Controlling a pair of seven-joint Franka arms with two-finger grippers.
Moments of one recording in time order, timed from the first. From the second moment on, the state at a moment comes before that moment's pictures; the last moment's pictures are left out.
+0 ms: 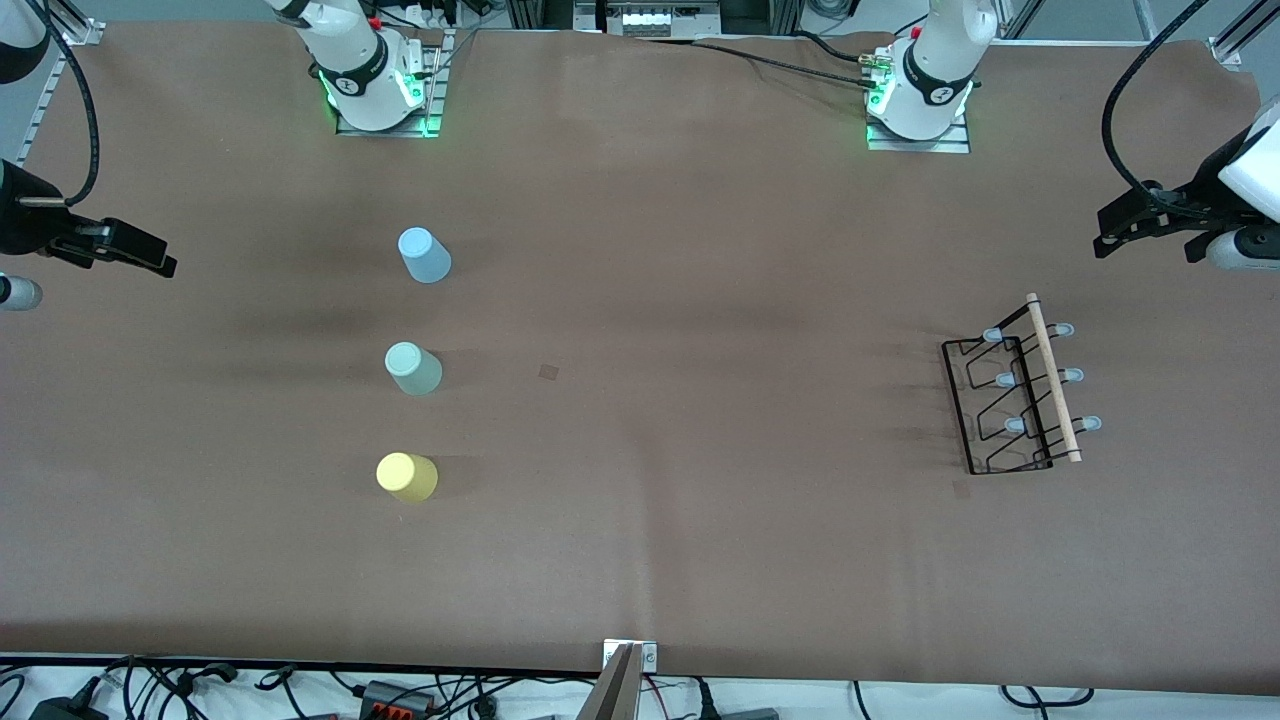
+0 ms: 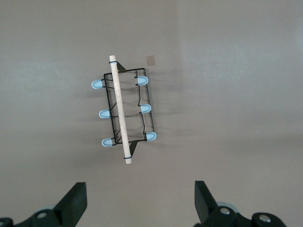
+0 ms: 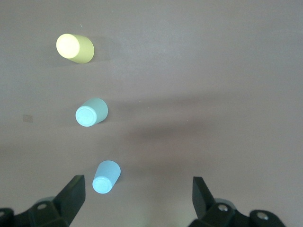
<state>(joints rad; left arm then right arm) 0.05 -0.02 -0.04 -1.62 0.00 1.60 0.05 -0.08 0.08 0.04 -1.56 0.01 1.56 0.07</state>
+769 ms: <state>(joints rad) 0.06 -0.01 -0.04 -1.62 0.00 1.60 0.05 -0.07 0.14 0.05 -1.58 0.01 1.53 0.07</state>
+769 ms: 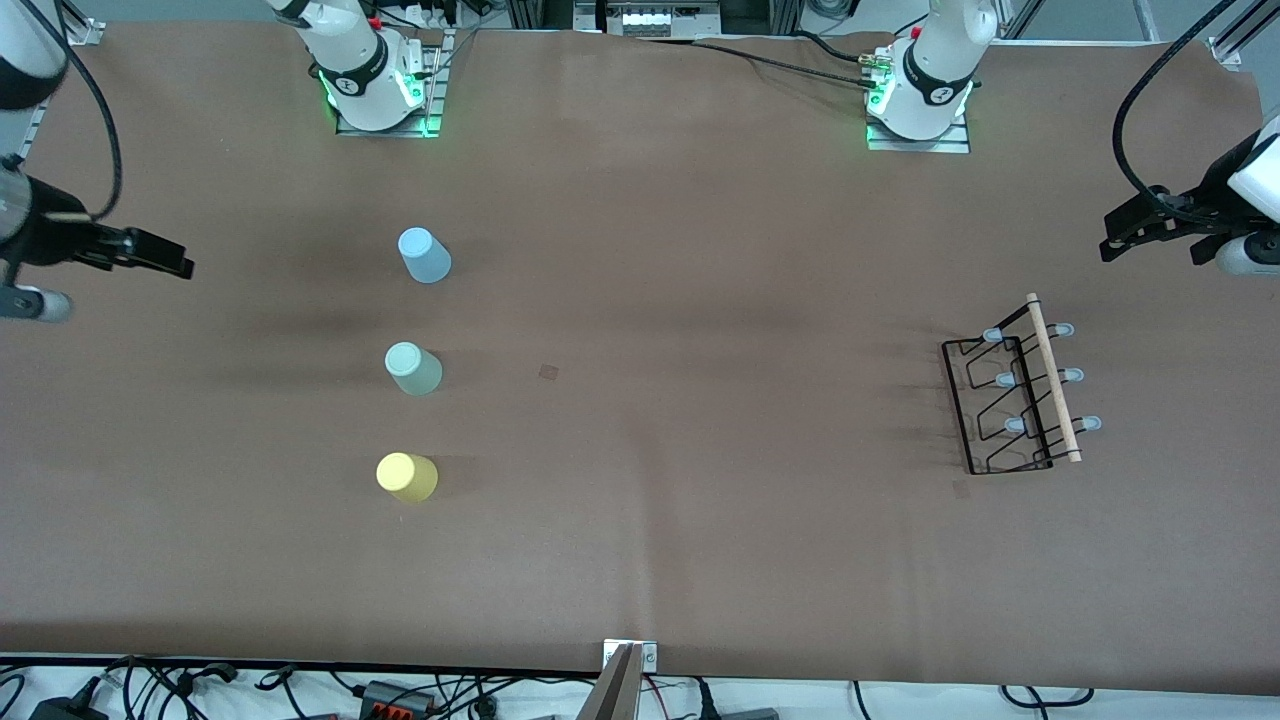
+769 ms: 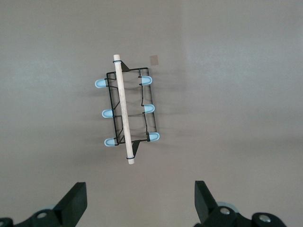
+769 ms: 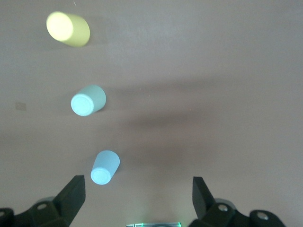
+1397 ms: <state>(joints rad) 0.05 0.07 -0.06 -1.62 0.00 1.59 0.05 -0.02 0.15 0.10 -1.95 0.01 2.06 0.08</state>
